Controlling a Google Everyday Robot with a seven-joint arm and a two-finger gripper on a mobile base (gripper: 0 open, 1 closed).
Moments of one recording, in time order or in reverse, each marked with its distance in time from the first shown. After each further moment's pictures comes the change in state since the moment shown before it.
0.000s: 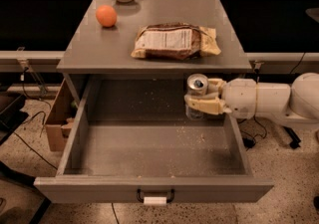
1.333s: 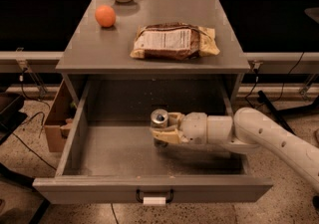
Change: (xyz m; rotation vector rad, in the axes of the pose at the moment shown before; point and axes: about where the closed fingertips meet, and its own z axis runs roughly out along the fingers) arm 0.107 0.048 0.111 -0.107 -0.016 0.091
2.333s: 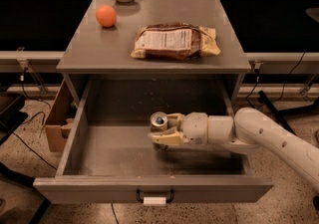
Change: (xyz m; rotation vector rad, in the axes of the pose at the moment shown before) arm 0.000 0.000 0.000 0.000 0.000 0.000
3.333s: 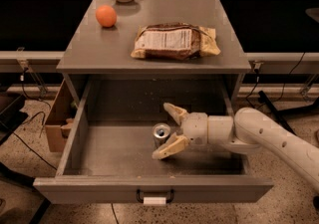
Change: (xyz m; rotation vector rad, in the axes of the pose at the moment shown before) arm 0.000 0.000 0.000 0.000 0.000 0.000
